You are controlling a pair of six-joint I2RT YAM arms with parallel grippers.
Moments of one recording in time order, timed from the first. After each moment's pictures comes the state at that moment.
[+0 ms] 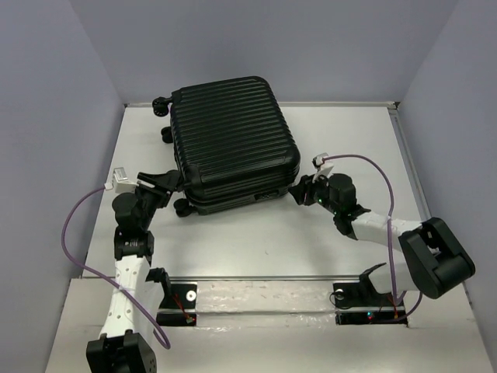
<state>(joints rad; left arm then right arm) 0.14 0.63 0.32 0.18 0.32 -1.08 0.46 1.34 0.44 0.60 -0.17 0.25</state>
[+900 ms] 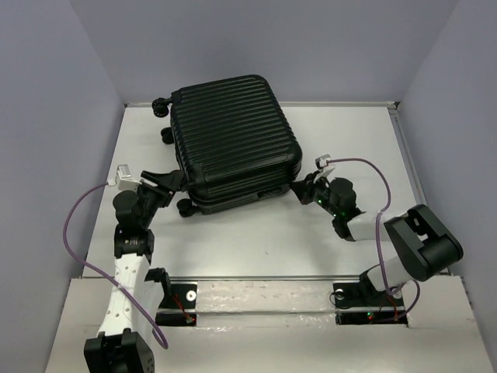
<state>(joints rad) 0.12 0.65 0.34 0.16 0.37 -1.04 0.42 1.49 0.38 0.98 -0.28 0.31</state>
